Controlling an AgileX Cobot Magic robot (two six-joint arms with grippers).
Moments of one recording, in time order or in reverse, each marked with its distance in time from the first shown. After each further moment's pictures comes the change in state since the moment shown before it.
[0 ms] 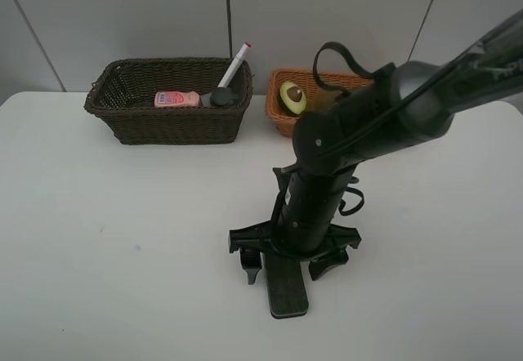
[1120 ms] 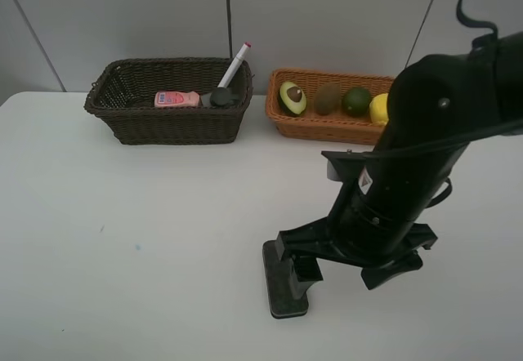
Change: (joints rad) left arm 0.000 0.000 0.000 0.000 0.000 0.000; right arm -0.006 -0.377 0.192 0.011 0.161 -0.017
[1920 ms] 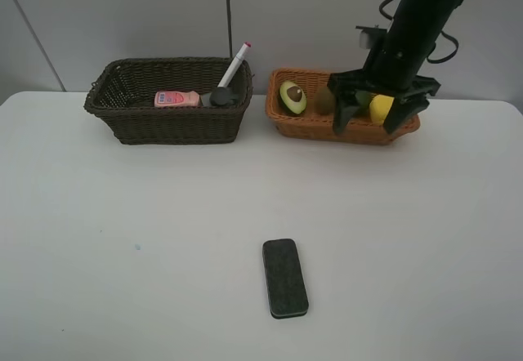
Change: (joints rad) left arm 0.000 0.000 0.000 0.000 0.000 0.000; right arm -0.509 0.345 -0.695 -0.134 0.357 -0.407
